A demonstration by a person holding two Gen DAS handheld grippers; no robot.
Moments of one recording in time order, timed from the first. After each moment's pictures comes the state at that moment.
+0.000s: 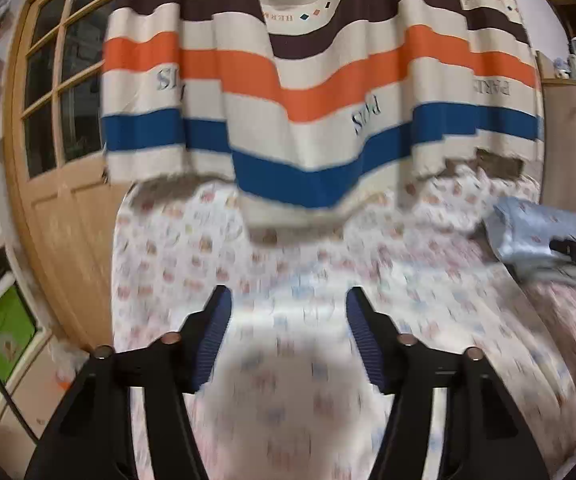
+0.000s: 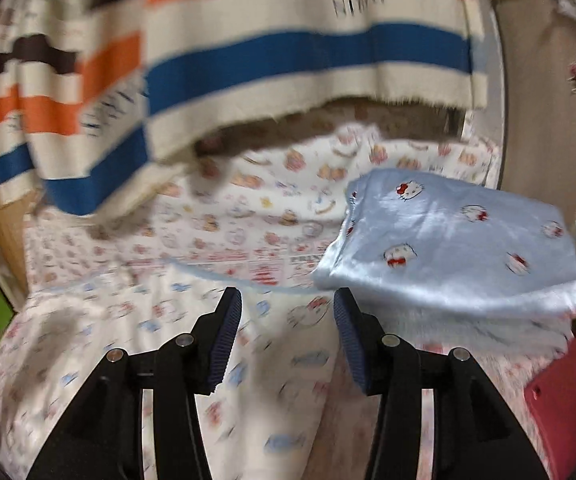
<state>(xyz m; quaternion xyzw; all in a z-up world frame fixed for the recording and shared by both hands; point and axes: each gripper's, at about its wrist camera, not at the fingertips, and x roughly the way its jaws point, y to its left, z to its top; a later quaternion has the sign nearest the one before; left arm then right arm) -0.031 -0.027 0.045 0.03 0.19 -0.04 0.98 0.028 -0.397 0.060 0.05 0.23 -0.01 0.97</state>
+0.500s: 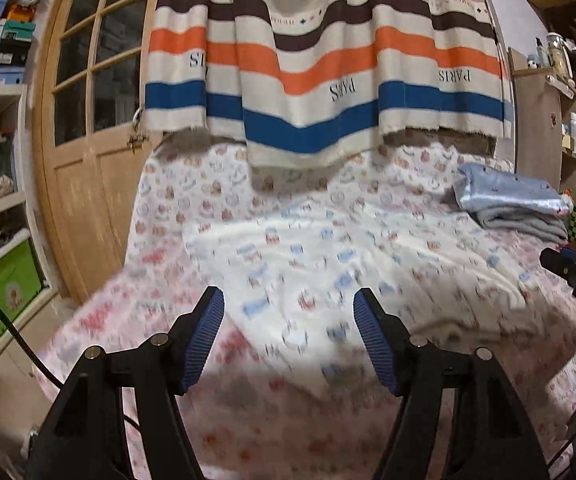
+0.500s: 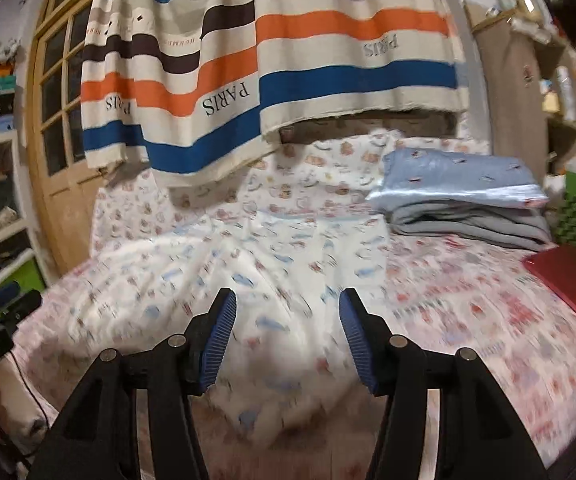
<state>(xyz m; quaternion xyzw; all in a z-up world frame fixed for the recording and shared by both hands) -0.160 -0.041 -0.037 0.02 0.18 -0.03 0.98 -0.156 -0.307 -0.011 0.02 0.17 0.00 0.98</state>
